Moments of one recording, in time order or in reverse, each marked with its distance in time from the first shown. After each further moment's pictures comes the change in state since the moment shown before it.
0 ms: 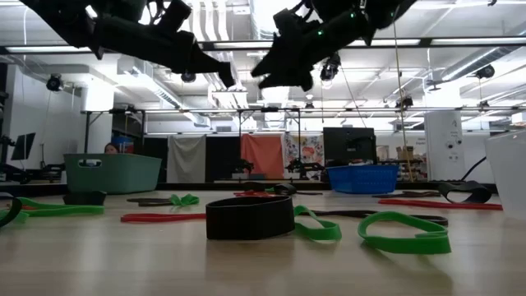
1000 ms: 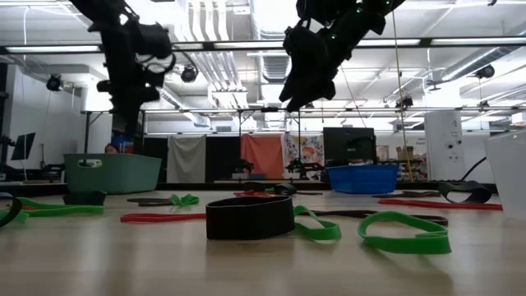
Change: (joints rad) left arm 0.557 0.133 0.444 -1.387 -0.152 -0.386; right arm 0.000 0.001 0.066 -0.384 0.008 0.027
